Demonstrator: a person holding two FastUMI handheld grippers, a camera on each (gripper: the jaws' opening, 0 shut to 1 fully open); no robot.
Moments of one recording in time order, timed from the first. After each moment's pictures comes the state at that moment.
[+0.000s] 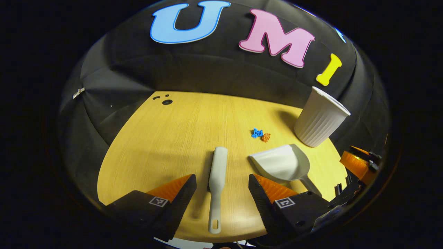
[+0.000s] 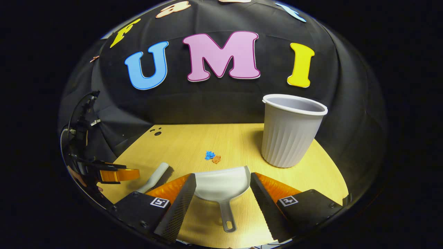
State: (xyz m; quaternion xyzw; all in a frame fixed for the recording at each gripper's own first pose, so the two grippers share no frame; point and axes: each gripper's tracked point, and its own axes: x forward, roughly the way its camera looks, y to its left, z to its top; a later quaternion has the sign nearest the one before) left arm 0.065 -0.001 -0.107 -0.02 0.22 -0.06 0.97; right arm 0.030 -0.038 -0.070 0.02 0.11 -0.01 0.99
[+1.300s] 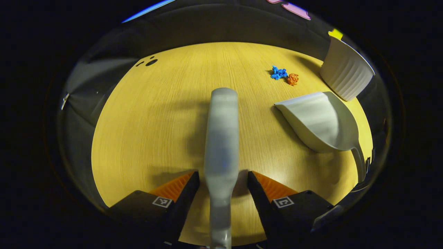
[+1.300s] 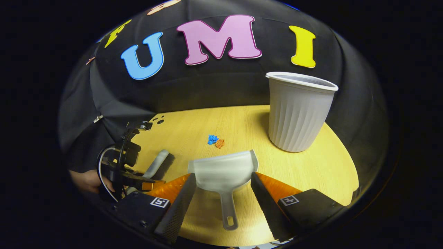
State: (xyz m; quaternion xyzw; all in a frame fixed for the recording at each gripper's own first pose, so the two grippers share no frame) left arm 0.115 0.006 -0.231 0.05 0.38 -0.01 0.92; right arm 0.045 -0.040 -0.113 0.05 0.16 0.02 0.99
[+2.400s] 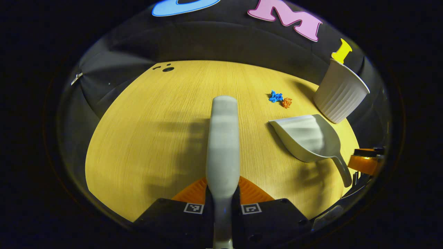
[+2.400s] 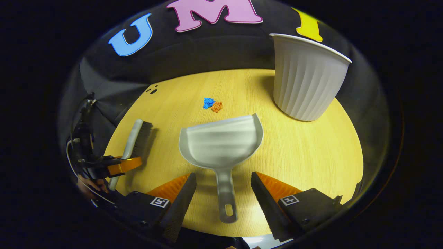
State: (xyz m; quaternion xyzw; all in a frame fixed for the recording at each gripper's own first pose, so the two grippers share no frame) left arm 0.073 0.013 -0.199 -0.02 0.29 -0.03 0.96; right arm 0.049 -0.046 -0.194 0.05 0.33 0.02 0.94
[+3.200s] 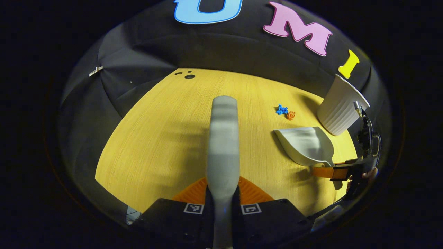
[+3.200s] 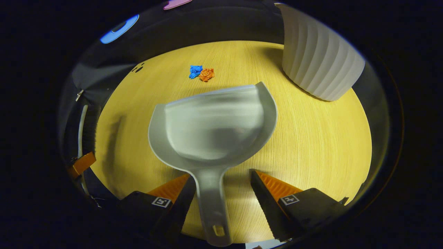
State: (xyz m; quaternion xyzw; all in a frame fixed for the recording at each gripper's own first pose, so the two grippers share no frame) left arm 0.029 0.038 -0.174 -0.06 0.28 0.03 0.96; right arm 0.082 -0.057 -0.266 0.03 0.42 0.01 0.91
